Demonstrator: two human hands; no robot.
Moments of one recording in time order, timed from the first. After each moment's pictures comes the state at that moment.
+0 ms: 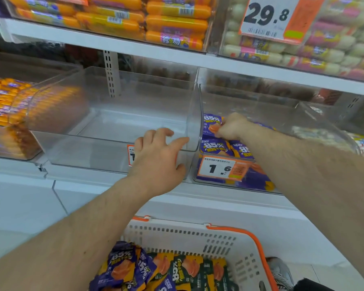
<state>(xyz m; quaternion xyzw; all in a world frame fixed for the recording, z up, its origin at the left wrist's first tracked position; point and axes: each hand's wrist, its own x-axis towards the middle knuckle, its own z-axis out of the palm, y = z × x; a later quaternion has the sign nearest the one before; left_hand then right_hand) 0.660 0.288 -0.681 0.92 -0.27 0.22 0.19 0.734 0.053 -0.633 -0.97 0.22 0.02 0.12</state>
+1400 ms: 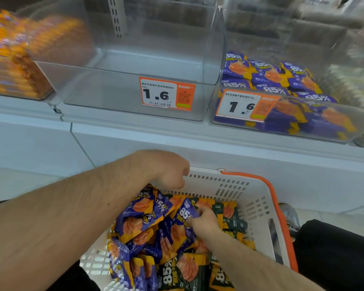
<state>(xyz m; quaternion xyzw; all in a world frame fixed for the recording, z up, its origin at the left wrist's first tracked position) 0.622 0.307 -0.749 0.87 -0.34 -0.34 -0.06 0.509 0.183 -0.948 -0.79 0.35 0.21 0.47</state>
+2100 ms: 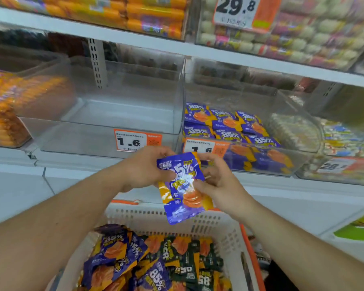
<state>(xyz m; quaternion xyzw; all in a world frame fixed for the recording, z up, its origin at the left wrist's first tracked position) 0.630 0.298 -0.684 0.79 -0.25 -0.22 0.51 0.537 0.108 -0.710 -0.79 0.03 -0.03 0.62</state>
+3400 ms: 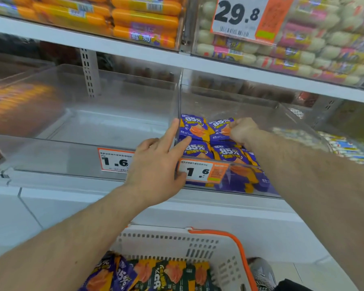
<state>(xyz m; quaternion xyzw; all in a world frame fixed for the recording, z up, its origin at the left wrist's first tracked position) 0.658 0.251 -0.688 0.89 -0.35 0.25 0.15 0.717 -0.022 -0.644 -0.89 0.29 -0.09 0.34</state>
